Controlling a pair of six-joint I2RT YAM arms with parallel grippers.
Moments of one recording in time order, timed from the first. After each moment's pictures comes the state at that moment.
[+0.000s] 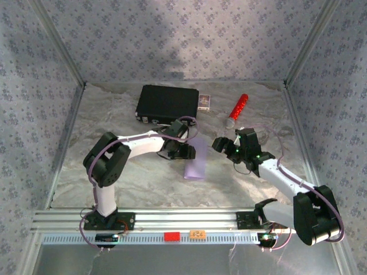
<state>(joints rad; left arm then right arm) -0.77 1.88 1.17 -0.44 0.28 -0.63 0.34 1.15 0.53 -0.11 -0.30 0.81</state>
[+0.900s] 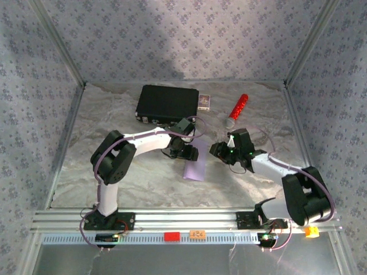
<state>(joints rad) -0.80 1.95 1.31 -0.61 0.21 -0.52 0.37 1.35 0.54 0.00 -0.42 0.84</state>
